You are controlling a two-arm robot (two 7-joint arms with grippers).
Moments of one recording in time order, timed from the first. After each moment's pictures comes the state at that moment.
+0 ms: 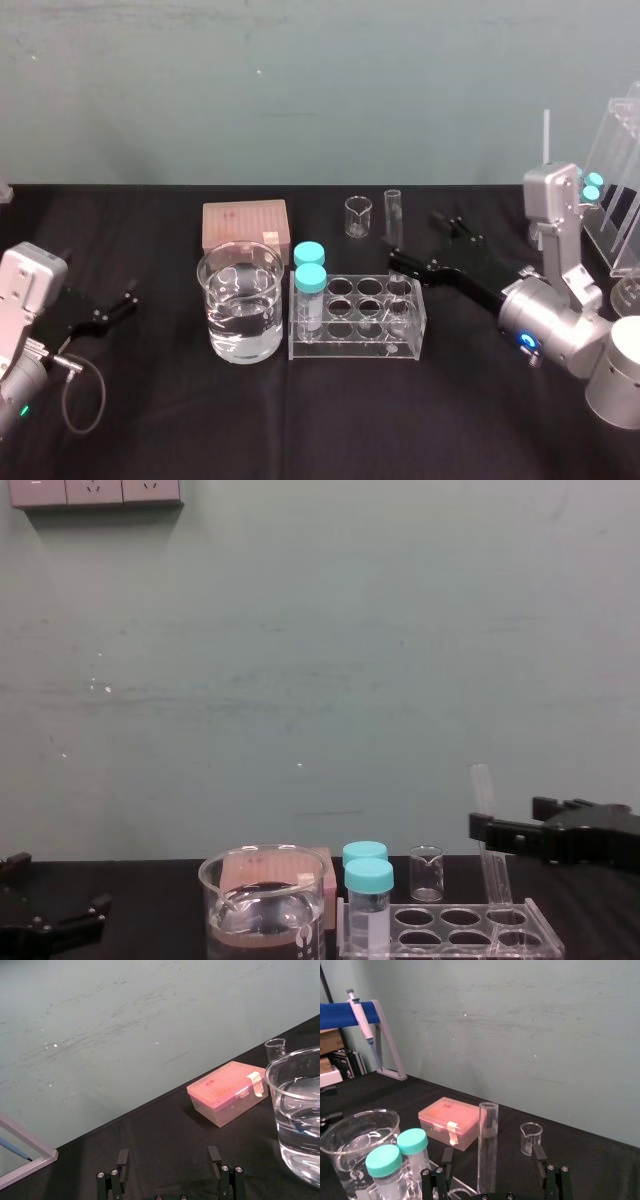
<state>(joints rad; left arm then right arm) -0.20 0.60 0.45 -1.41 -0.25 -0.12 0.03 0.34 0.45 -0.40 -1.37 0.50 0.01 0.34</state>
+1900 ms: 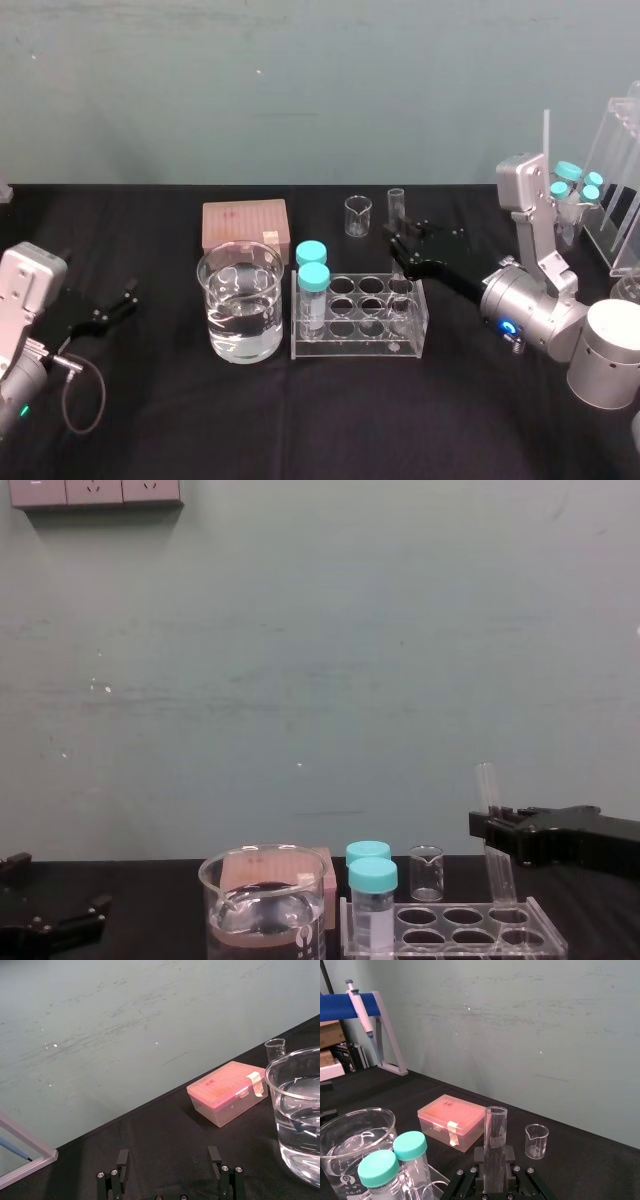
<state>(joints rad) -0.20 0.60 0.45 -1.41 -0.25 -0.12 0.03 0.41 0.40 -0.41 -1.27 0.45 0.02 0.38</state>
